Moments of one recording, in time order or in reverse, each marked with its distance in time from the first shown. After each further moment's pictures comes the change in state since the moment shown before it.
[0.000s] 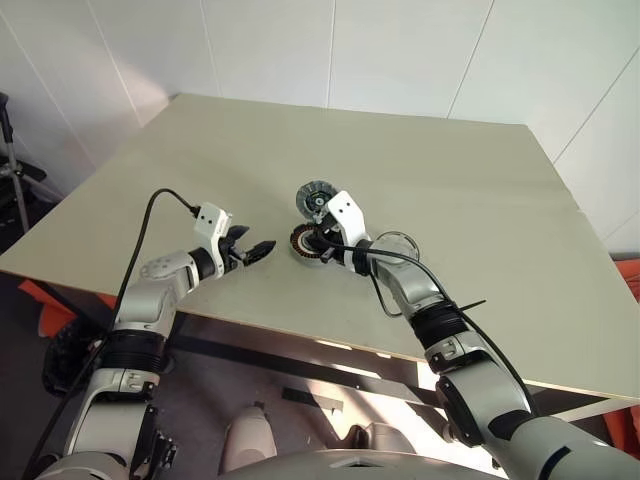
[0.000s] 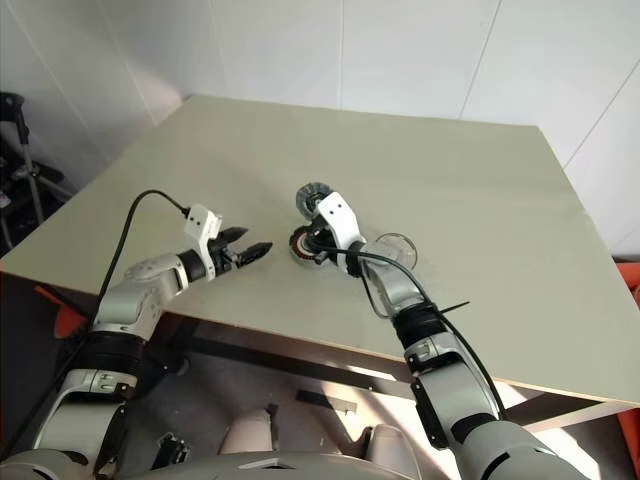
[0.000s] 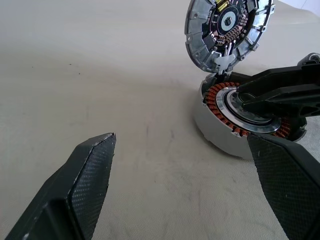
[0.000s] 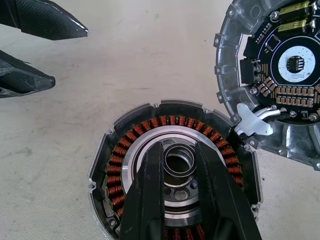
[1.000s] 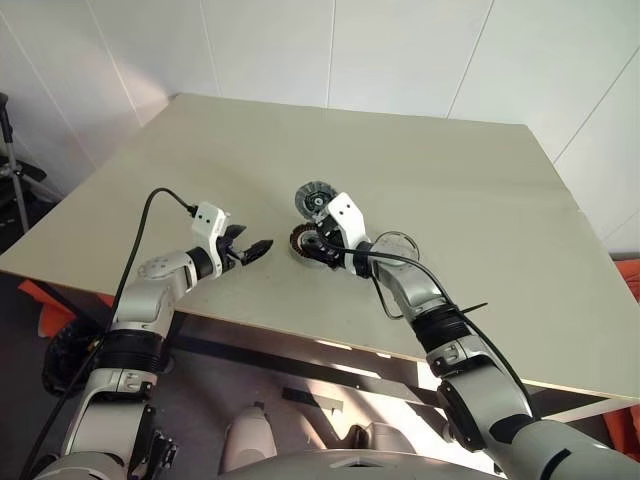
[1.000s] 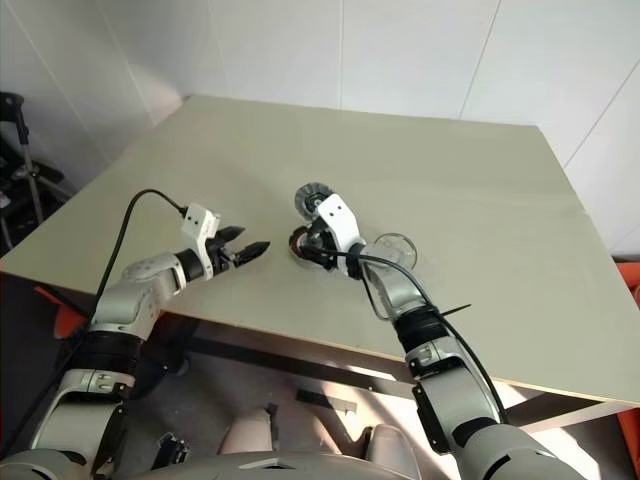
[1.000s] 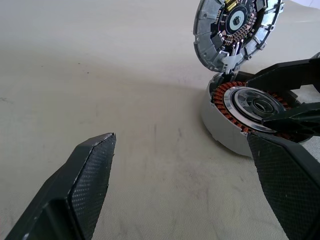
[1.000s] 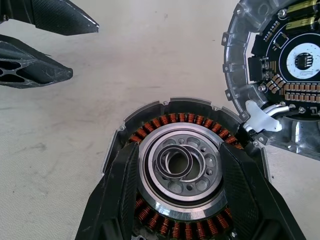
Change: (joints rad) left arm 0.000 0.010 0.000 0.000 0.000 0.000 0.015; right arm 0.023 -0.001 -0.001 -0.048 0.002 0.024 0.026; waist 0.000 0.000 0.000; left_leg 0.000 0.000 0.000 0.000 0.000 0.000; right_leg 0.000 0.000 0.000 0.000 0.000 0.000
